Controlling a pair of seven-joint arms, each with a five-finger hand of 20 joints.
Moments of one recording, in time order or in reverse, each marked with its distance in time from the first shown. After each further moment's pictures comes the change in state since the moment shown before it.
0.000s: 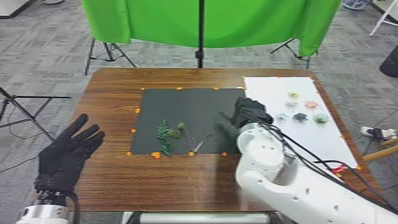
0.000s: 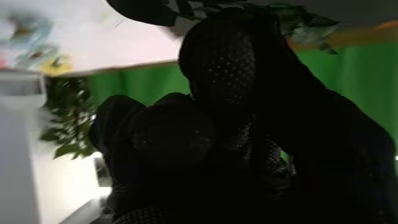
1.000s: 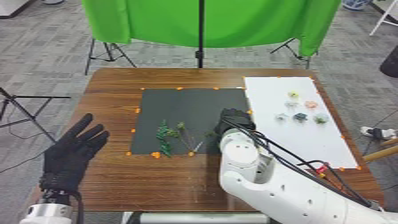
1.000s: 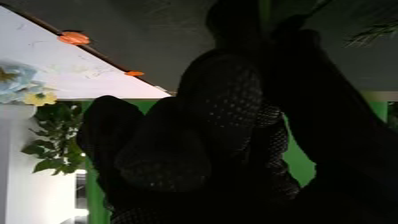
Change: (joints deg) left arm -1.0 0.8 1.5 0.0 0.0 0.0 0.0; right arm 2.6 -5.9 -4.1 5.9 2.6 -5.7 3.3
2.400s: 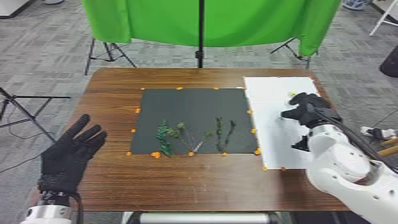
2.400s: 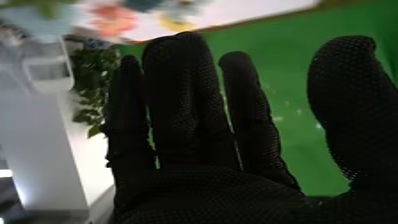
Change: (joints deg) left arm 0.2 -1.2 0.1 0.0 -0.4 0.2 0.8; right arm -13.5 34.4 16.4 -6.1 6.7 28.0 -22.0
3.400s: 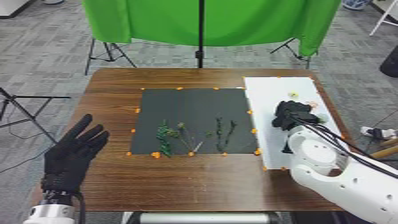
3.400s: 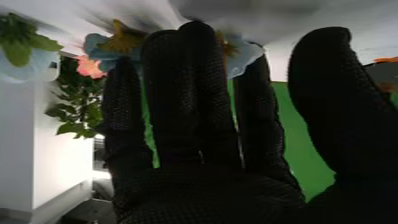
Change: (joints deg) left arm -1.0 0.5 1.3 0.5 -0.4 0.0 0.5; right arm 17.2 -6.2 -20.1 8.5 -2.5 -9.3 4.1
